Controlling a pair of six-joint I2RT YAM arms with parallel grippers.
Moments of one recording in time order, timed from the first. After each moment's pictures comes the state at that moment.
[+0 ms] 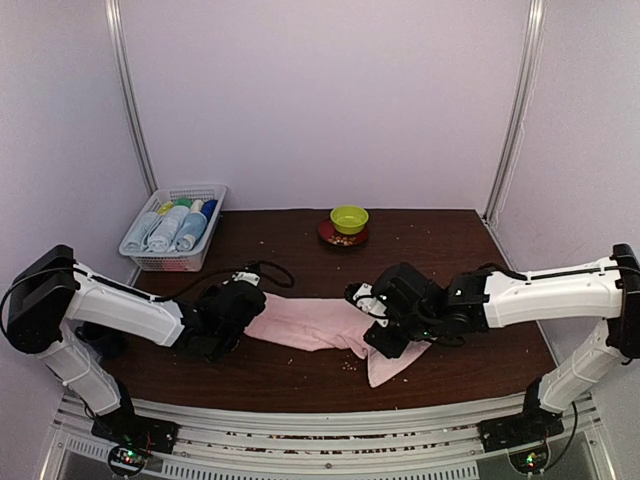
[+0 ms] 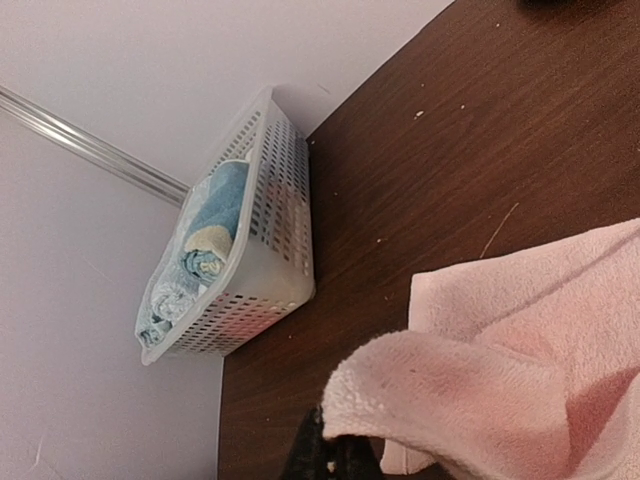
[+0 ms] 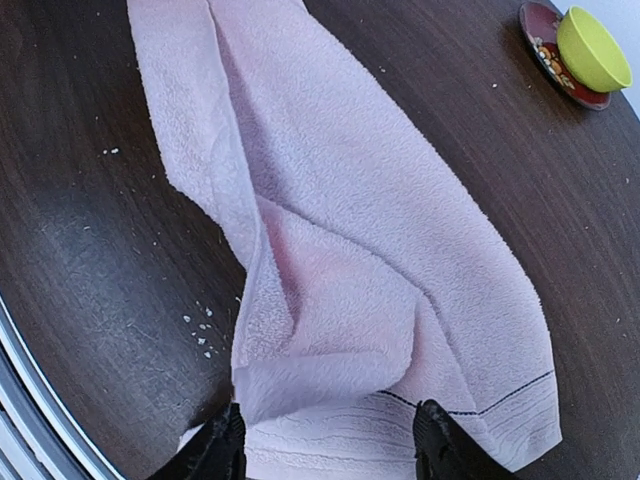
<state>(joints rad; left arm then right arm) -0.96 1.57 0.67 0.13 -1.11 0.13 1.08 1.46 0.96 -0.45 0.28 0.05</state>
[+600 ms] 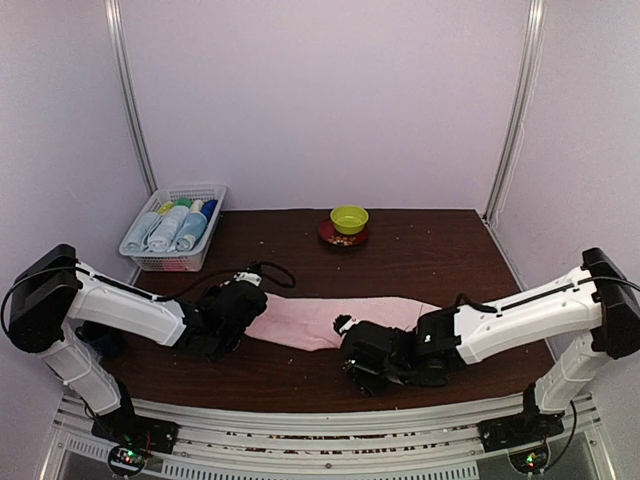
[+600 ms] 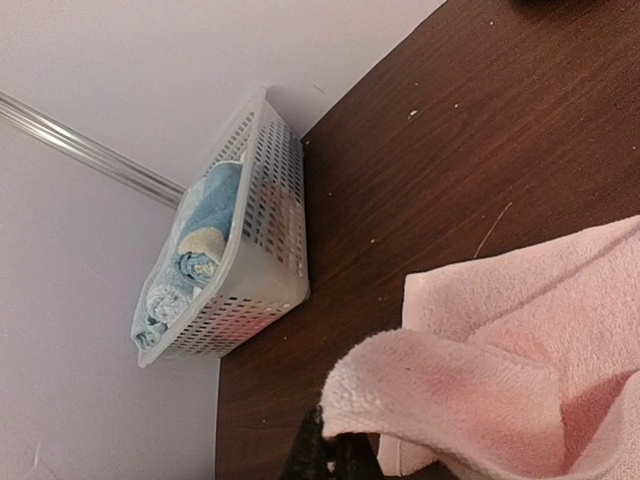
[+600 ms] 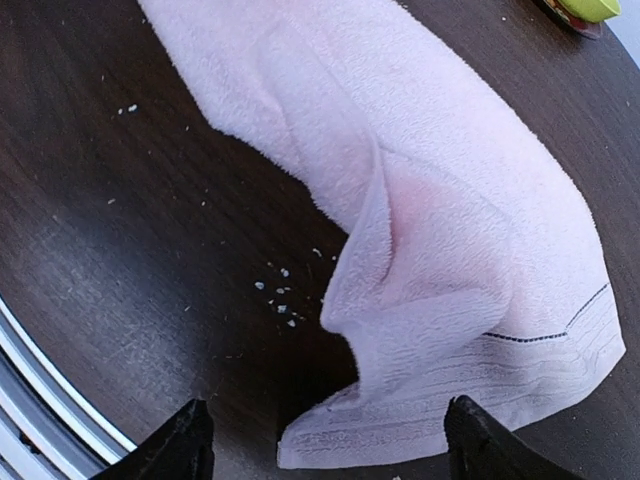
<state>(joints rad) -0.96 1.58 0.68 0.13 -1.10 0.13 1.31 1.60 0.99 -0.53 0.48 0.42</state>
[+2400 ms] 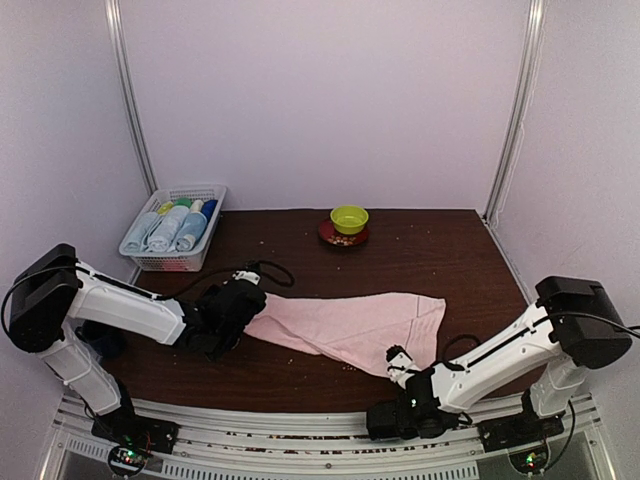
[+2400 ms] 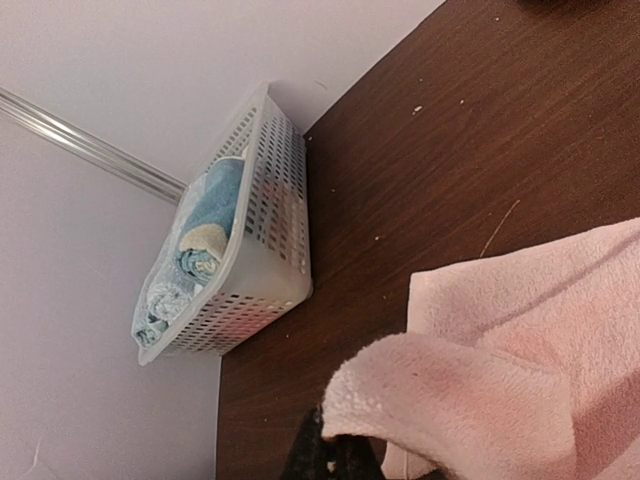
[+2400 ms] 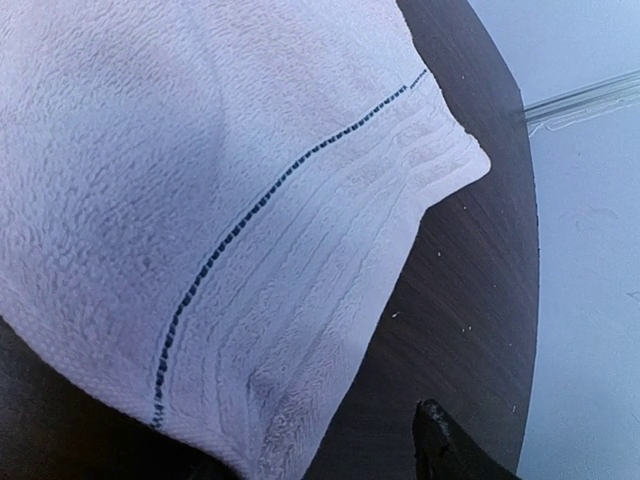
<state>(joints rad) -0.94 1.58 0.68 0.13 -1.10 0.13 1.50 1.77 0.81 -0.93 0.87 1.00</state>
